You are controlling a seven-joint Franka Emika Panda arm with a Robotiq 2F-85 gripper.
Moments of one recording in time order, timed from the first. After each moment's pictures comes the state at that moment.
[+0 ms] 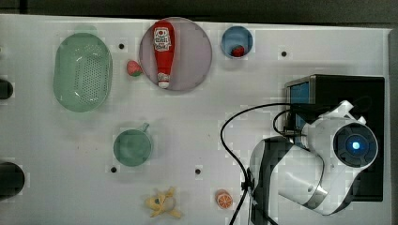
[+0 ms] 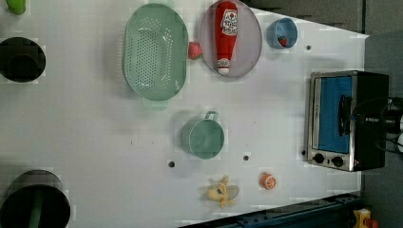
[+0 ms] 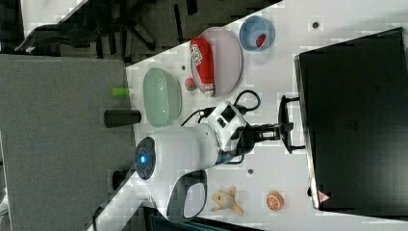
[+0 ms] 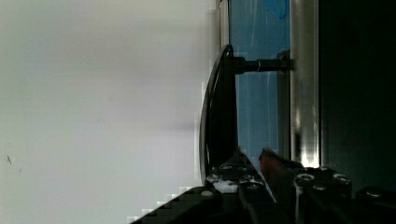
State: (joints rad) arm -0.03 0.09 -0.47 -2.27 -0.11 0.88 -1.14
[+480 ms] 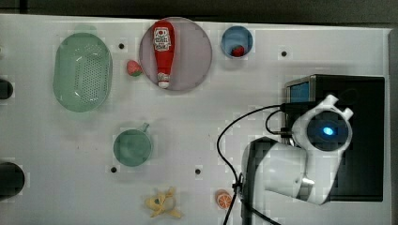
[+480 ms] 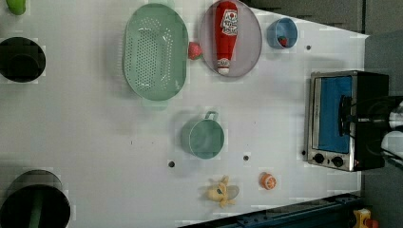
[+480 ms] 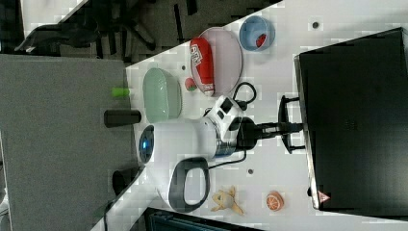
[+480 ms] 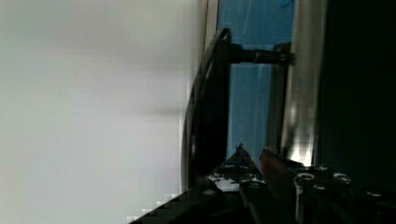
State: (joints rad) arm -0.02 0.15 -0.44 -2.26 -0.33 0.89 -1.05
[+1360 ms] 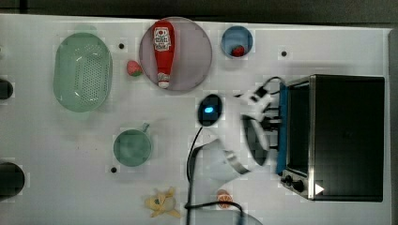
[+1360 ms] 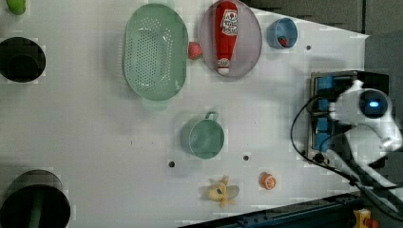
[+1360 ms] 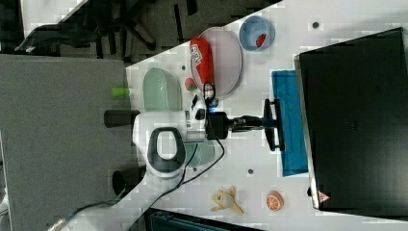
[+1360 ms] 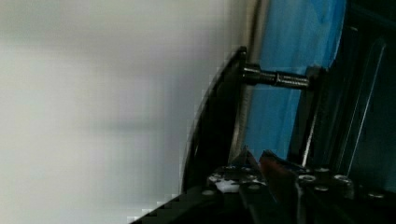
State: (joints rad) arm 0.09 0.28 -0.24 -2.27 -0.86 0.77 -0.38
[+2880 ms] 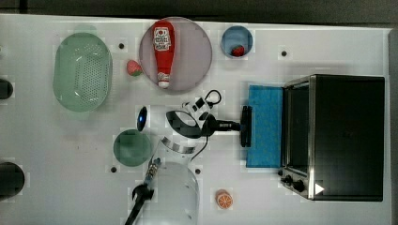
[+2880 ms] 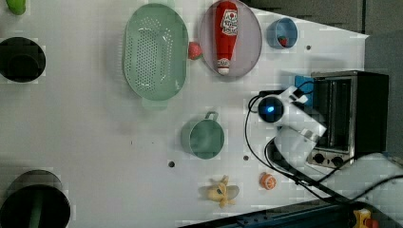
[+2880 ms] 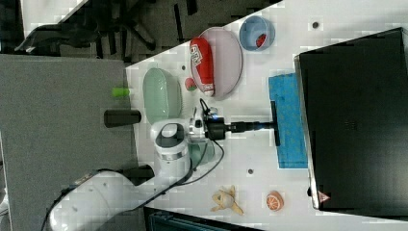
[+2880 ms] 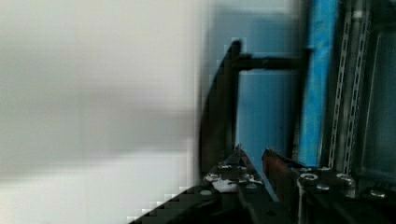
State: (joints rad) arm 0.31 0.58 -0.18 -2.17 -1.01 0.62 0.24
